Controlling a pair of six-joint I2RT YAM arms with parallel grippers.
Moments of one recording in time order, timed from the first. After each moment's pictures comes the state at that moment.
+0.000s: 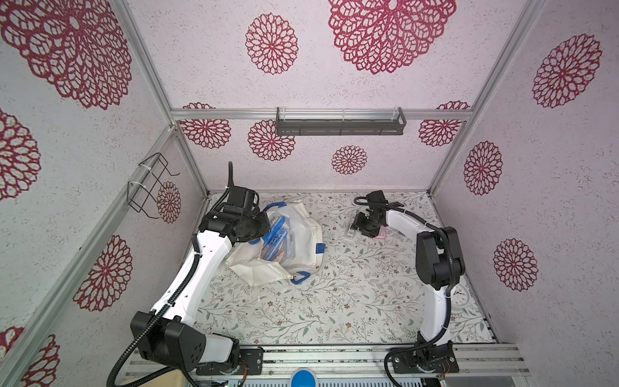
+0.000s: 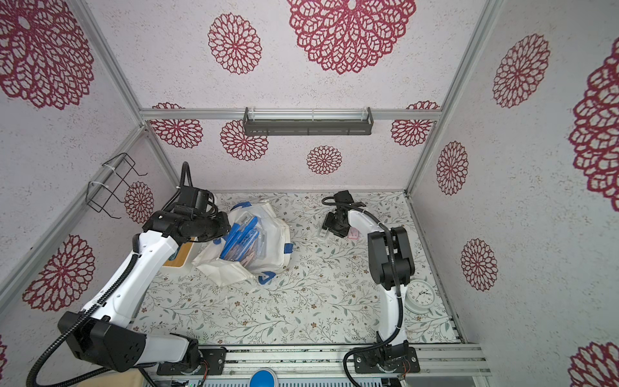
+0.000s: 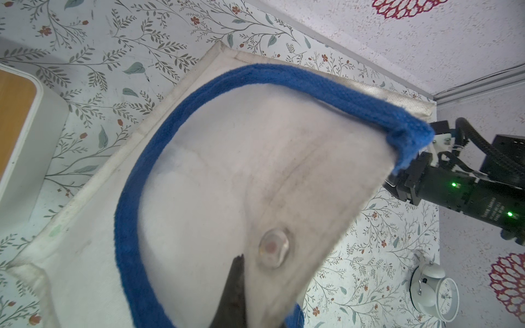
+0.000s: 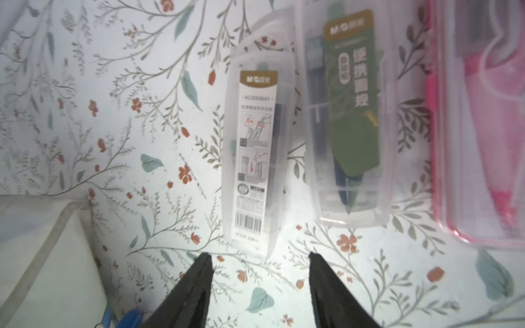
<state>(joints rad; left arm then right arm) -0.24 1.40 1.44 -0.96 0.10 -0.53 0.29 2.04 1.59 -0.64 -0.21 0.62</state>
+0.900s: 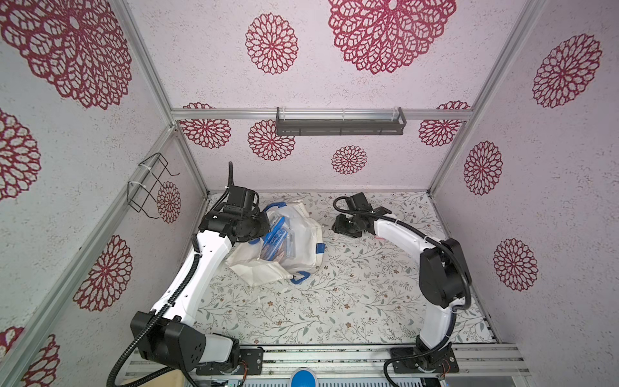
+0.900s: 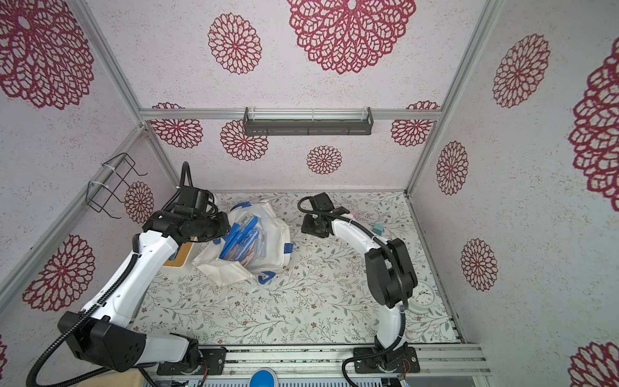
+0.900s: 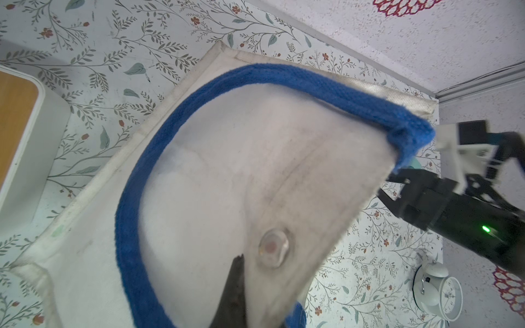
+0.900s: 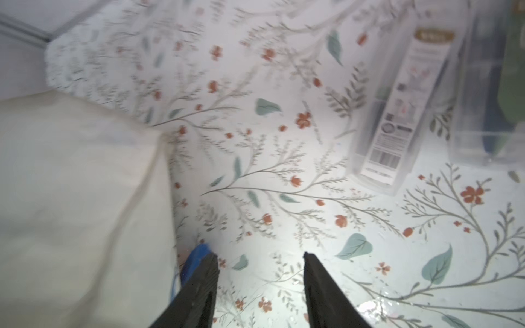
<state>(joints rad) -0.24 1.40 1.44 -0.96 0.09 -0.52 0.56 1.83 1.53 -0.56 -0.11 0.60</state>
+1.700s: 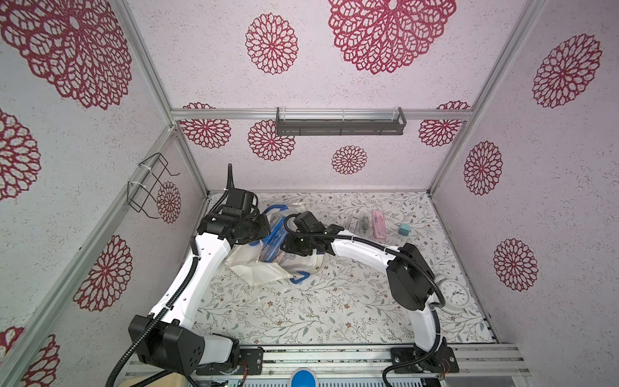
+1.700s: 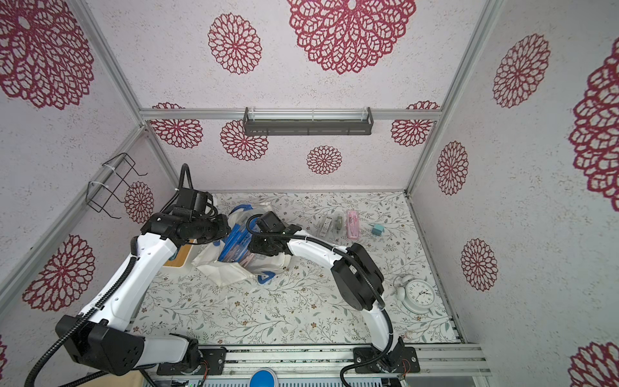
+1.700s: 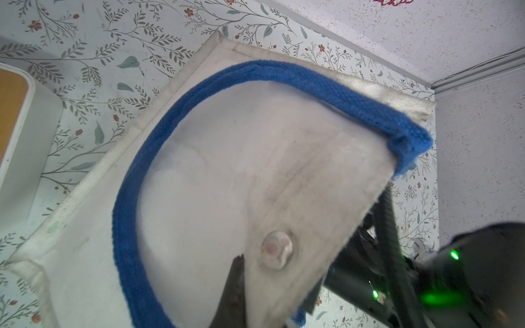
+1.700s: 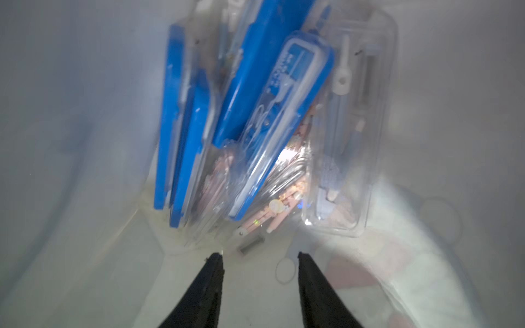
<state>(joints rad) -0.24 1.37 1.41 -0.96 0.12 -0.50 0.86 2.09 1.69 -0.38 -0.24 0.98</state>
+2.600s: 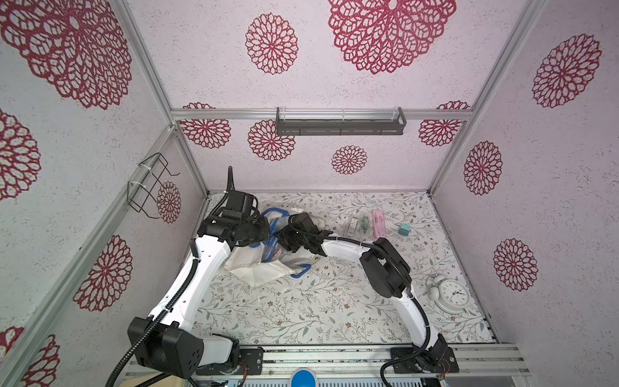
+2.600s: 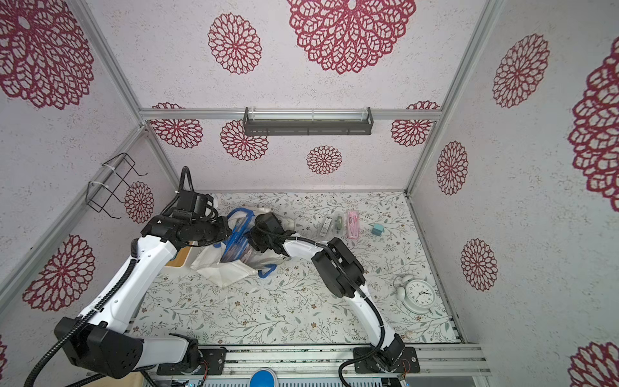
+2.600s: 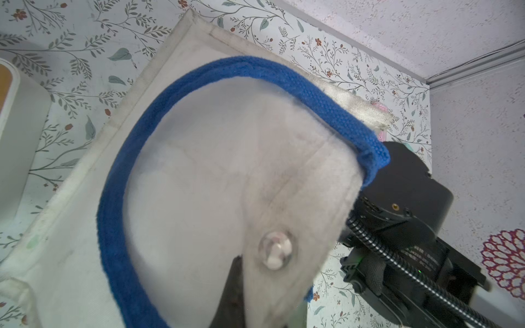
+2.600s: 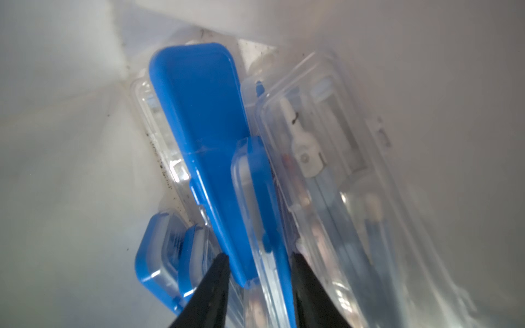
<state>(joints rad) -0.24 1.36 1.38 -0.95 0.14 -0.50 0.83 2.35 1.78 0.04 -0.24 1.57</state>
